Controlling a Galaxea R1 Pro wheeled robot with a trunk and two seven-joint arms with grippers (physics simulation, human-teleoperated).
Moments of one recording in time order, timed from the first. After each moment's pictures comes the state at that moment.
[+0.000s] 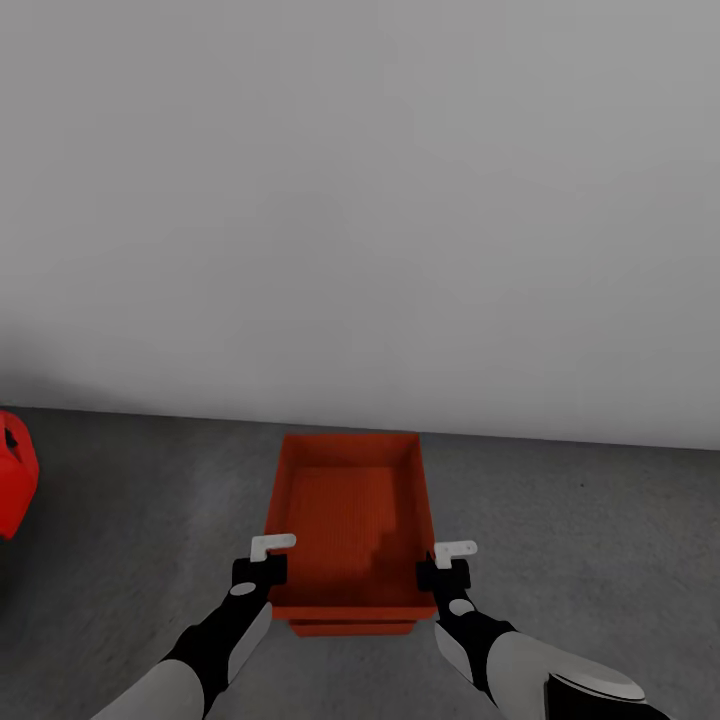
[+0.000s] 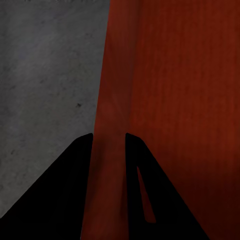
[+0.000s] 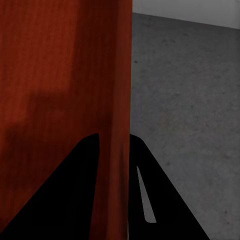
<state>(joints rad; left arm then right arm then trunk) -0.59 -0.06 -0.27 -0.49 0.26 0.03 0.31 -0.76 0.15 1.42 0.00 -1.28 -0.36 -0.24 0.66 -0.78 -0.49</state>
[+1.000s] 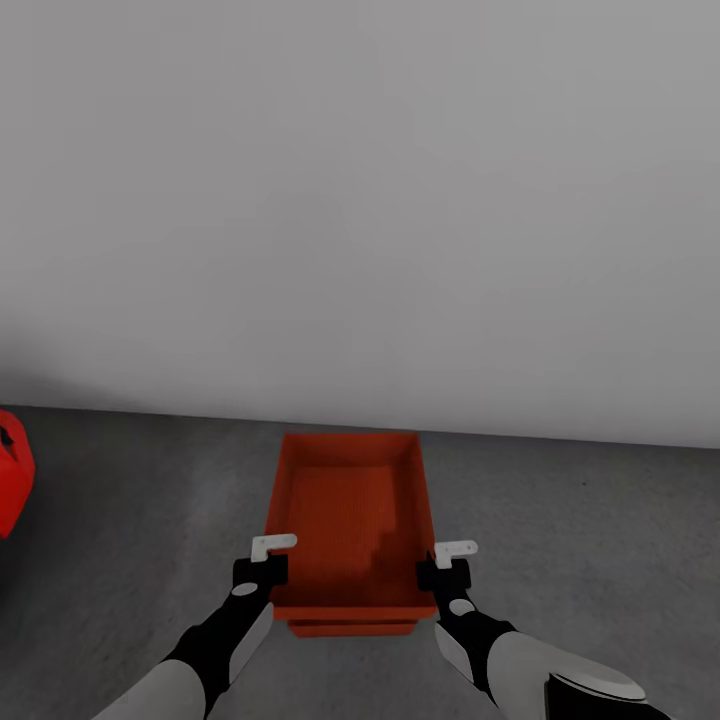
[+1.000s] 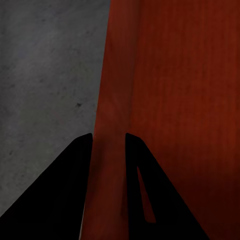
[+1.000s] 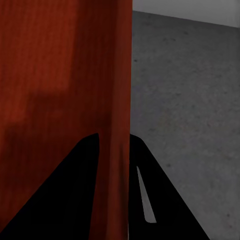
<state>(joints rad) -0.59 -0.06 -0.28 -0.49 0.27 0.03 0.33 -0.76 0.15 1.42 0.00 -1.27 -0.36 -0.24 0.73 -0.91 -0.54</state>
